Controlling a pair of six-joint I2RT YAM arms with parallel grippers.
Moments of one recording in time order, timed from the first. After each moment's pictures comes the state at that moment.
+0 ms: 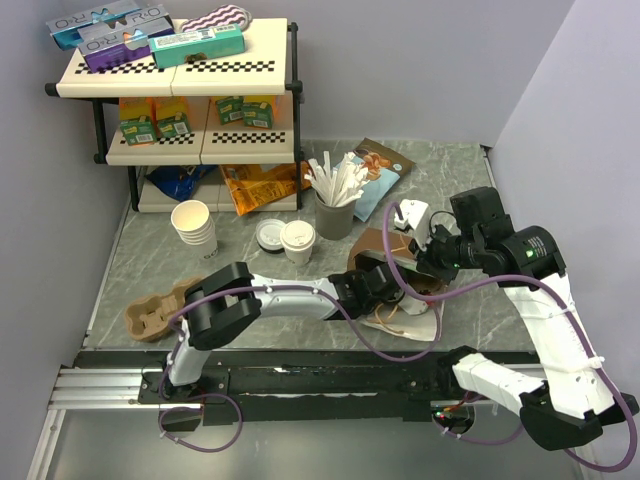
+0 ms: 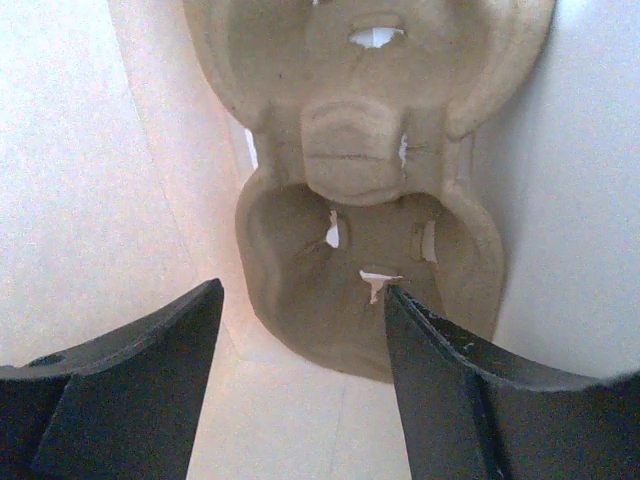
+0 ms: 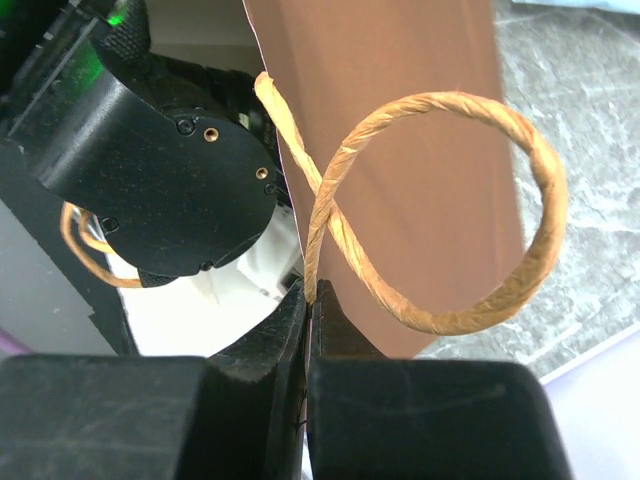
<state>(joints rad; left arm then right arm) -1.25 2.01 1.37 0.10 -0.52 1.15 0.41 1.02 1.46 -1.38 -0.29 -0.57</state>
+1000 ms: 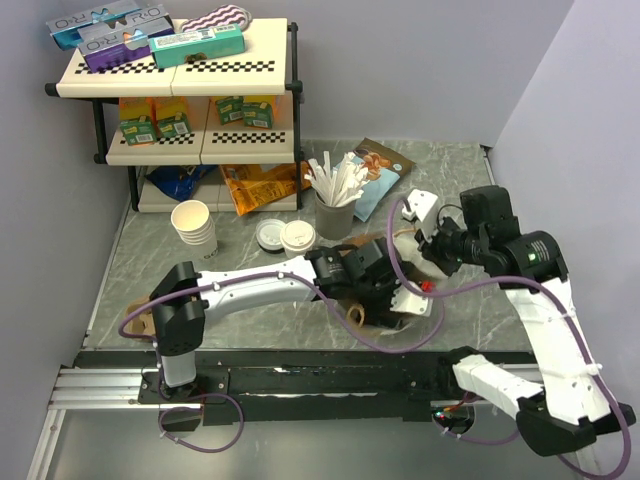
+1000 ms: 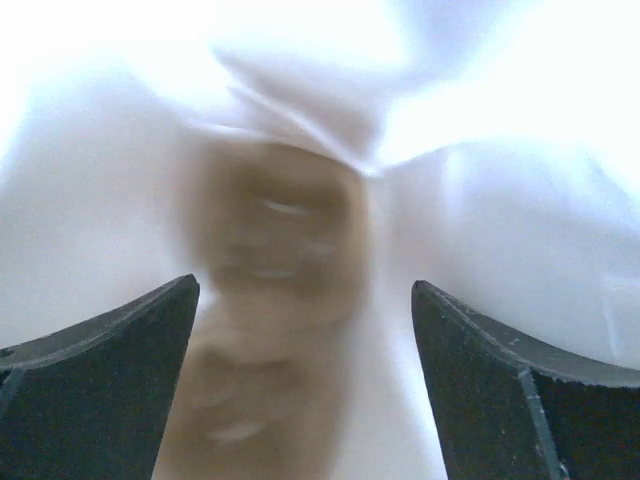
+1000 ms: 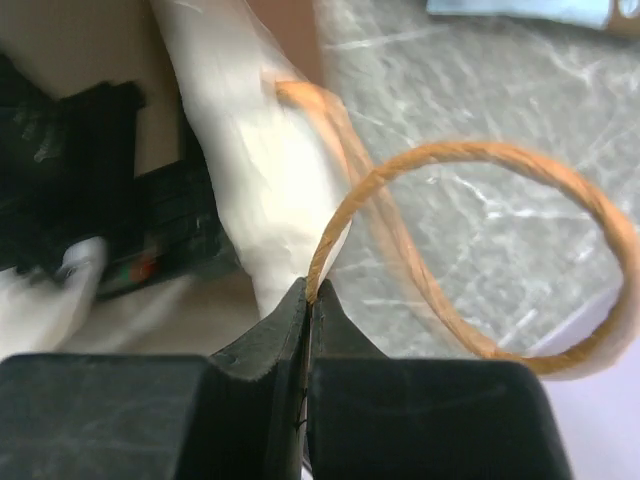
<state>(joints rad) -1.22 1.81 1.55 -0.52 0.19 0.64 0.34 1.01 1.41 -1.28 -0.25 -0.59</state>
